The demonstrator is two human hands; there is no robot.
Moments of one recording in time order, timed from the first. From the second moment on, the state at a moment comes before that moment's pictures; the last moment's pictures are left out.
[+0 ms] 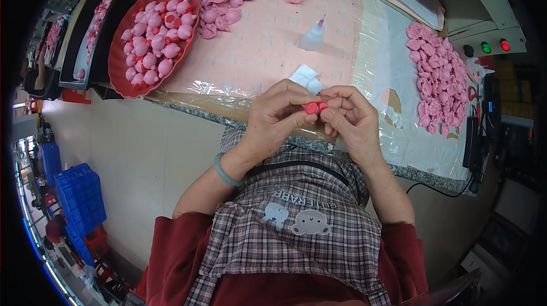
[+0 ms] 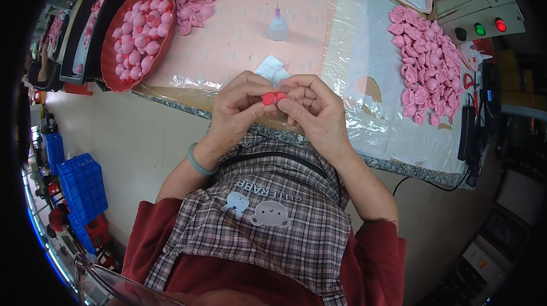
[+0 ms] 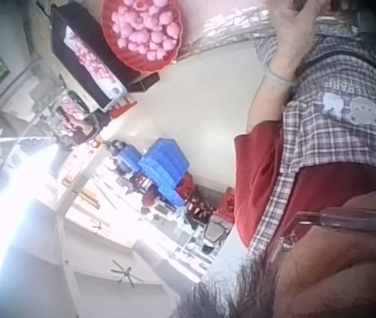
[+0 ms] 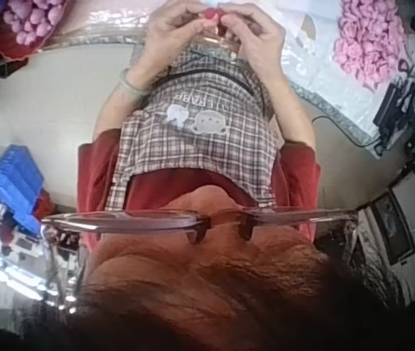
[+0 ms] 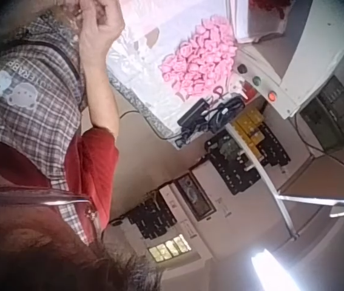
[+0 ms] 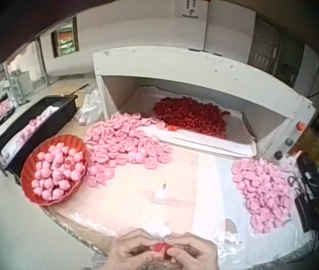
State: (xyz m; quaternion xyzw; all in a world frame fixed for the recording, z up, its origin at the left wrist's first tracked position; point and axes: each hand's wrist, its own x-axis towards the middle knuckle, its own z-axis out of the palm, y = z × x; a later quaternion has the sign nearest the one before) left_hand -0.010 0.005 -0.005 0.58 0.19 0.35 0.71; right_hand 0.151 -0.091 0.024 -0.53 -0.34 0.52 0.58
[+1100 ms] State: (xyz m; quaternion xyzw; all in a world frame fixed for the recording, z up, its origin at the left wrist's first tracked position) left_hand -0.013 0.003 -0.008 0.52 0.16 0.36 0.76; right_hand 0.140 -0.094 0.008 -0.57 -0.41 0.41 0.58
